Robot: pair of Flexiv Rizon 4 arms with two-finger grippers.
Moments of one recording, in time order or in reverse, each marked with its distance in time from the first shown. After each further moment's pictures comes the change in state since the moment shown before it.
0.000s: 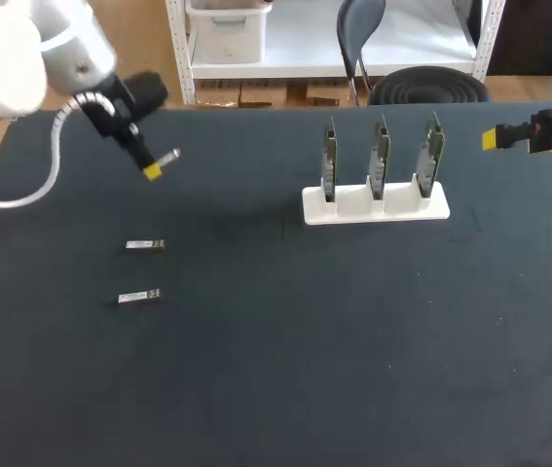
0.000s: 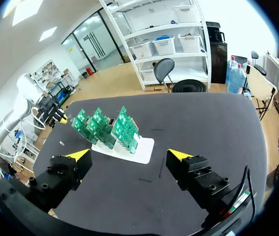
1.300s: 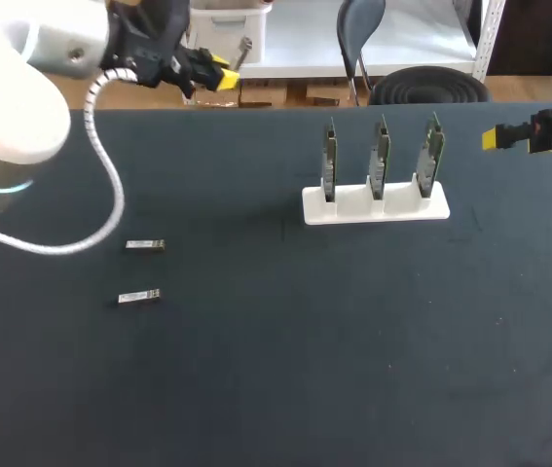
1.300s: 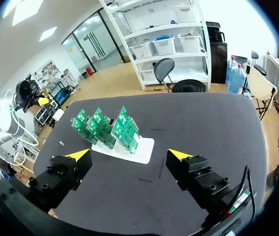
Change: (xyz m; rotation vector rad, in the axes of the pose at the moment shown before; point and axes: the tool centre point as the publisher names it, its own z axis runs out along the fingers) left arm -0.164 -0.112 -0.113 -0.121 -0.715 0.202; right arm 0.000 0.000 0.000 0.000 0.000 0.000
